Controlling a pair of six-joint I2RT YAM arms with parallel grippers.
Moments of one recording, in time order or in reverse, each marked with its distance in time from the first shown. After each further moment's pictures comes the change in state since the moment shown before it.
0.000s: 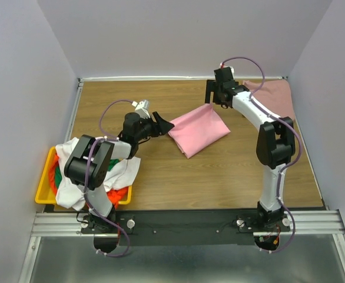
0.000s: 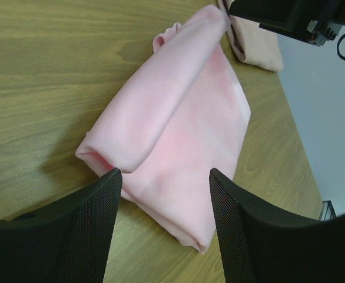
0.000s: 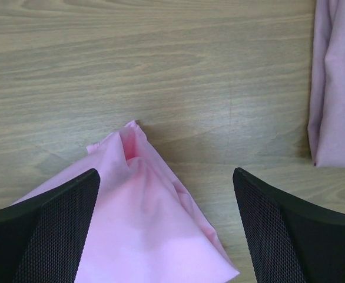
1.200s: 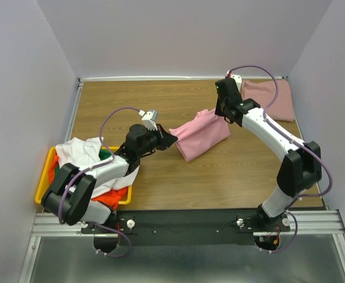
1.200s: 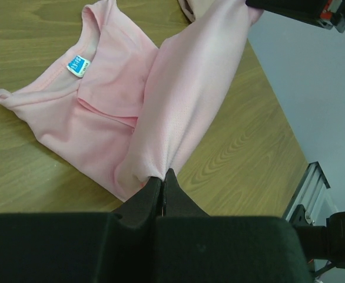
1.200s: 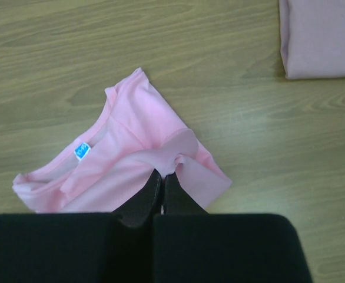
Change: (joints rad) left arm -0.229 -0.446 -0.174 -0.238 -0.174 0.051; right arm 0.122 -0.487 -0.378 -0.051 0.110 0.148
